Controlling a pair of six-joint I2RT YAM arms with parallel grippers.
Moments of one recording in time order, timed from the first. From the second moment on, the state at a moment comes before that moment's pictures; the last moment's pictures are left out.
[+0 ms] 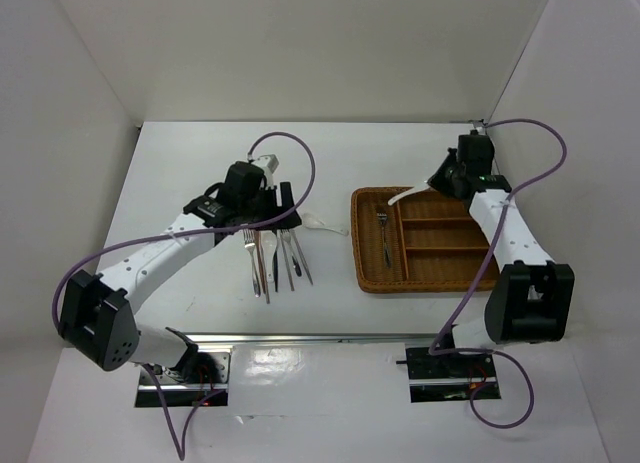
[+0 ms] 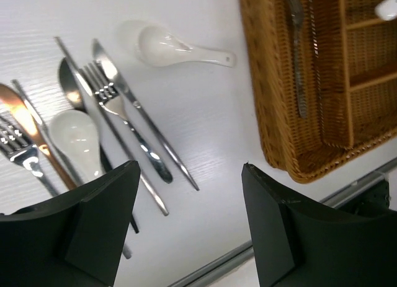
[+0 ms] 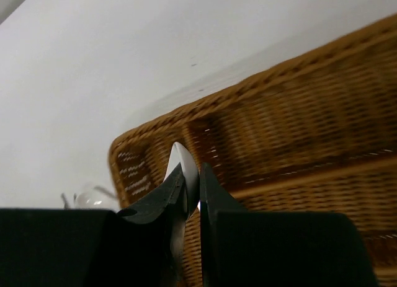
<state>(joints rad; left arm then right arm) -0.53 1.37 1.09 -0.44 0.12 -0.53 0.00 1.44 1.14 -0.39 -0.05 0.55</state>
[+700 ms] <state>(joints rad) -0.34 1.32 1.01 -0.49 0.15 -0.48 -0.06 1.58 1.12 -0.42 0.28 0.67</state>
